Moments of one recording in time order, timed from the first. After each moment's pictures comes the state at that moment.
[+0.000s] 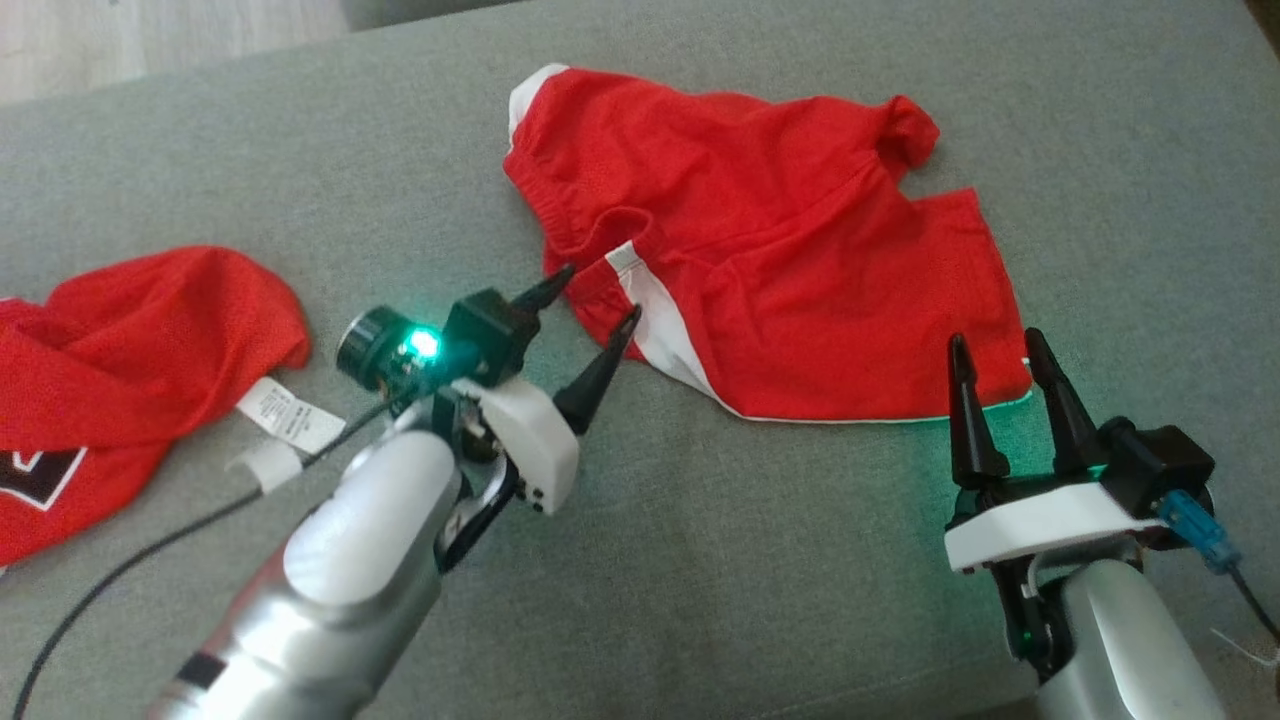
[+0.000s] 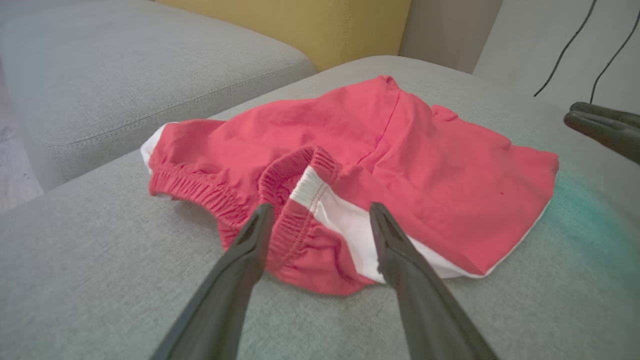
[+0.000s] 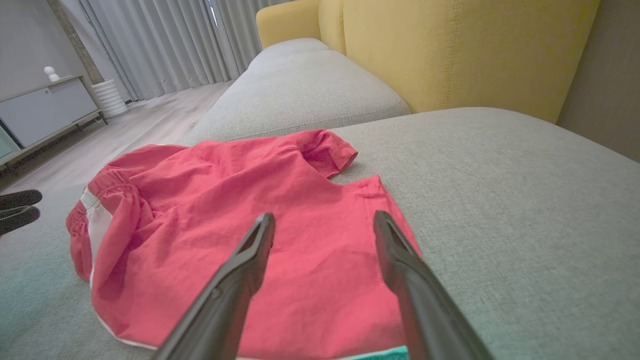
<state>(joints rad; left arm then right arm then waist) -0.63 0.20 -0.74 0.48 -0.41 -0.13 0.06 -0.17 -0.05 0.07 0.34 0.20 0.12 -0.25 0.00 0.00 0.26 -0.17</state>
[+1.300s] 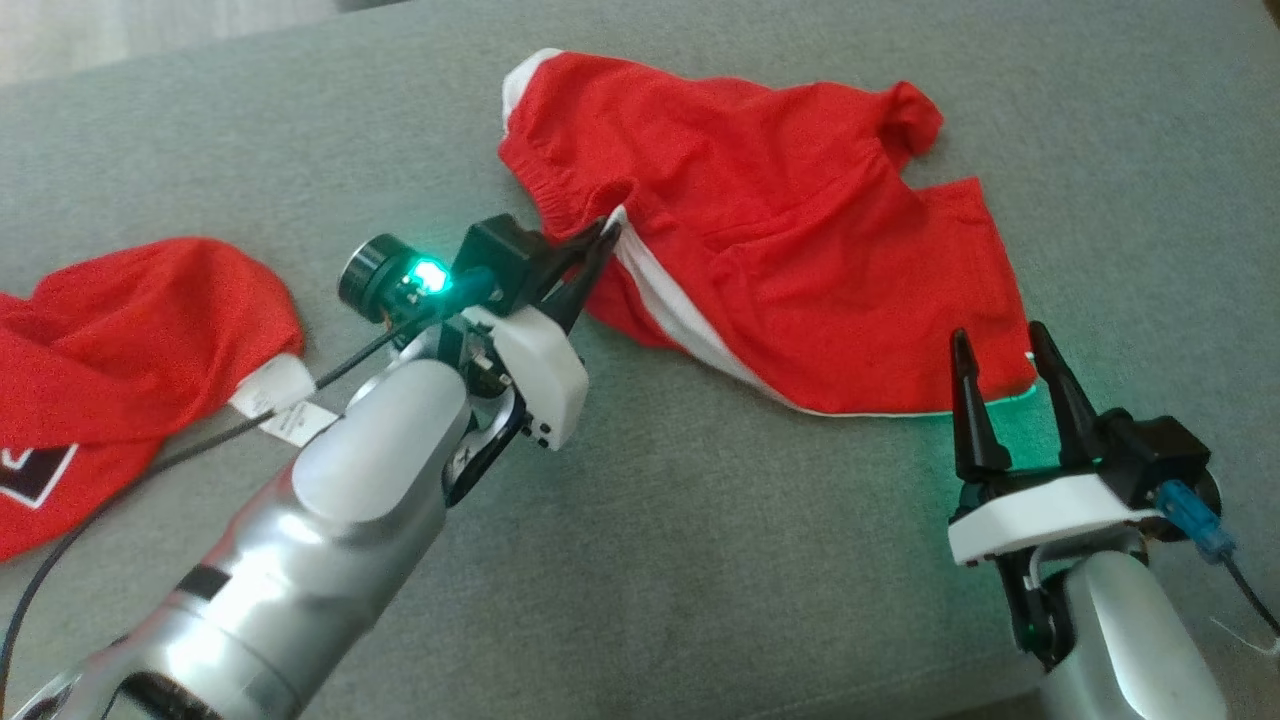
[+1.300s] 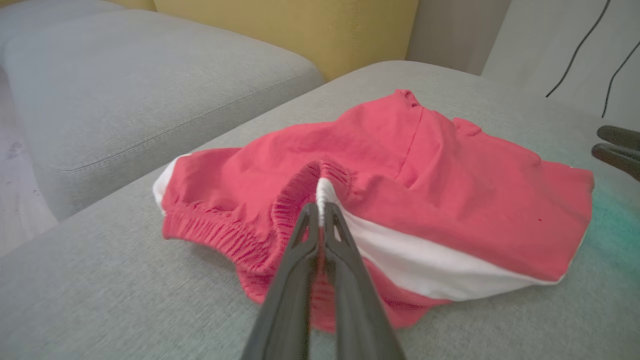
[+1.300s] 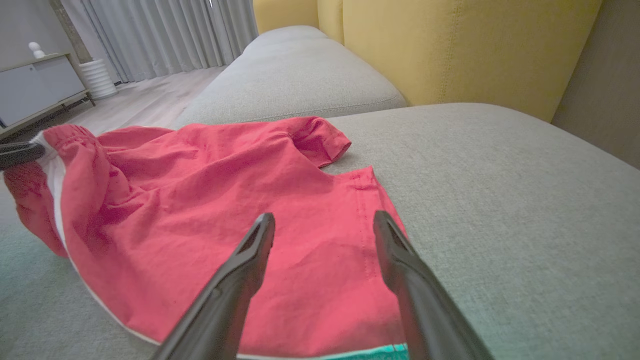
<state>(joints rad) -0.83 0.19 -0.91 0.63 -0.54 -0.10 0.03 -0.20 -0.05 0.06 0.37 0.16 0.12 -0.25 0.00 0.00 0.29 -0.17</state>
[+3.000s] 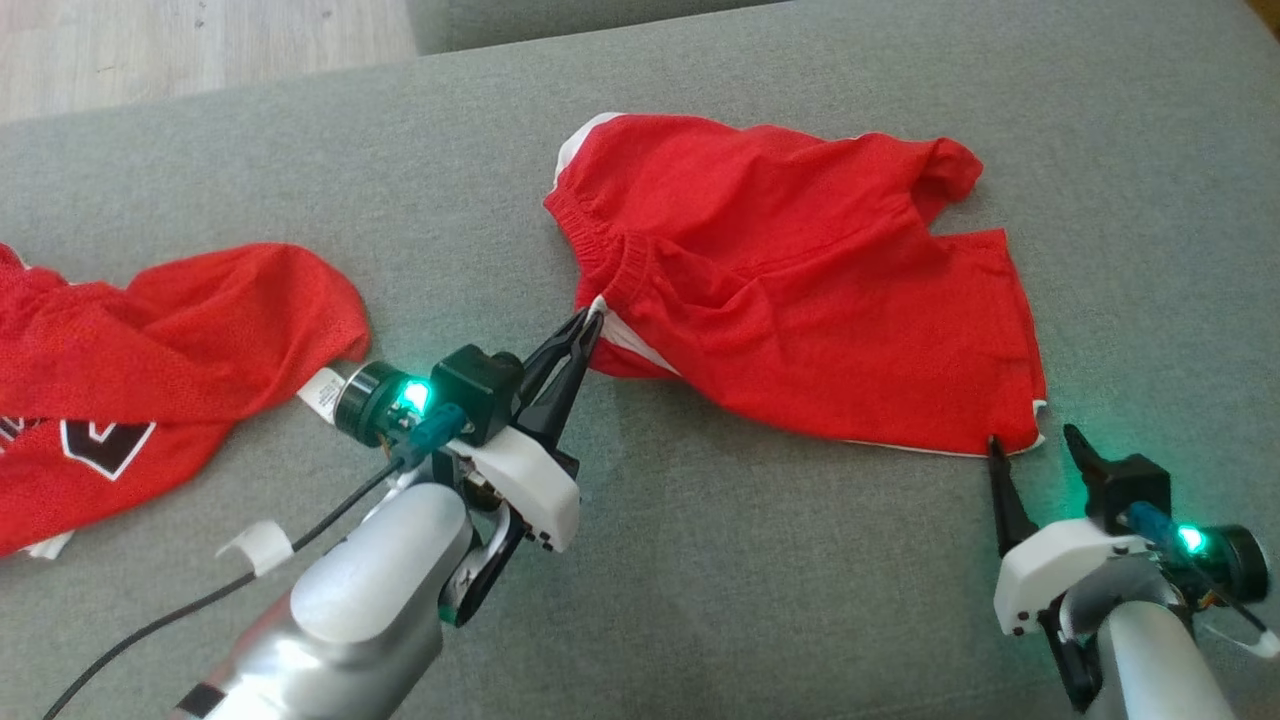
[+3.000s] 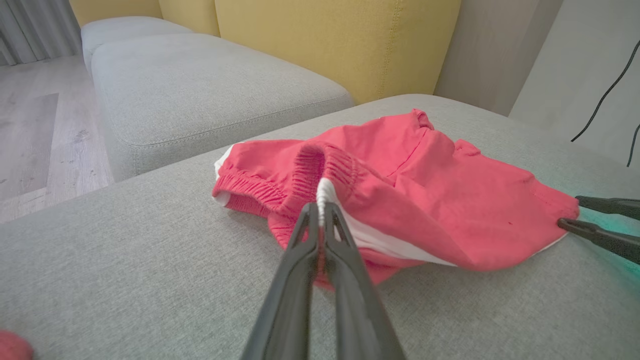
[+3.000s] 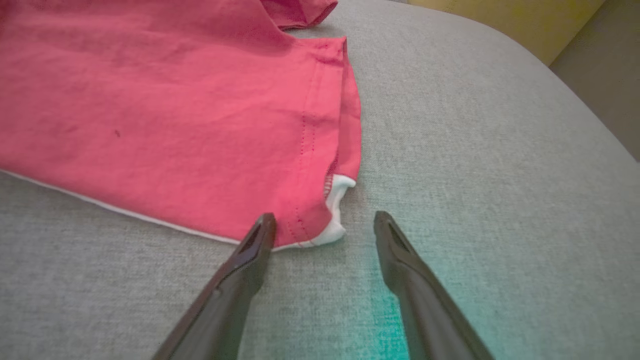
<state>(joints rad) -0.60 0.25 -0.90 0.46 -0.58 0.03 -0.11 -0.17 -0.05 -0.12 0.53 -0.18 0.12 -0.08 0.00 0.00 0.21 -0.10</state>
